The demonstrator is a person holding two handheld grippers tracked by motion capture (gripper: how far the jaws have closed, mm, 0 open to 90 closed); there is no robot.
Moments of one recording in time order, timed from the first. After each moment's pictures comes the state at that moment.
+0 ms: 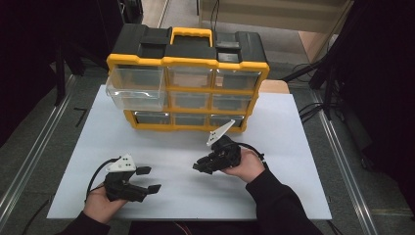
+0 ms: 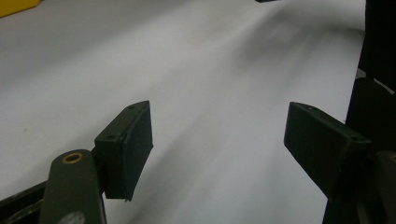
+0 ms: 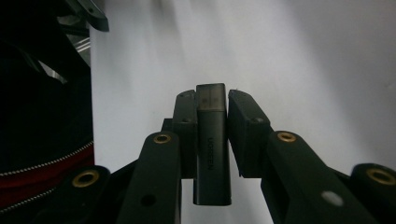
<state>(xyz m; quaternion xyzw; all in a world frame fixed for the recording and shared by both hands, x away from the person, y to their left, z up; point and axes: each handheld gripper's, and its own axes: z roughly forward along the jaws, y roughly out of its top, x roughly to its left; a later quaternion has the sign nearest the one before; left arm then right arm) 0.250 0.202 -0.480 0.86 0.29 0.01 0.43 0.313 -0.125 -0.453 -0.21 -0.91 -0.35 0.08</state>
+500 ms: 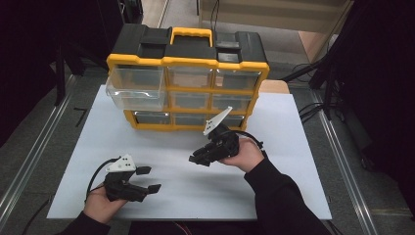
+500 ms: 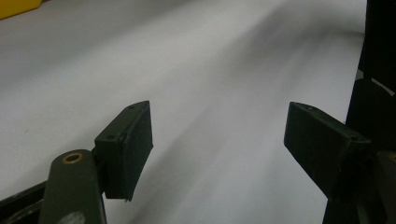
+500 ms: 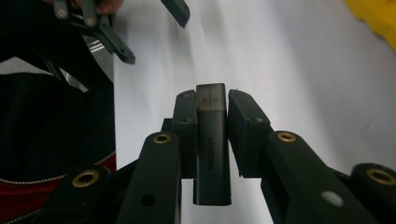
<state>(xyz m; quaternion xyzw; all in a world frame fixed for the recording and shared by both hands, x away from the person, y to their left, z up) 0.250 0.202 -0.479 0.86 0.29 0.01 0.43 0.326 -0.117 -0.415 -0.18 -0.91 -0.36 0.10</state>
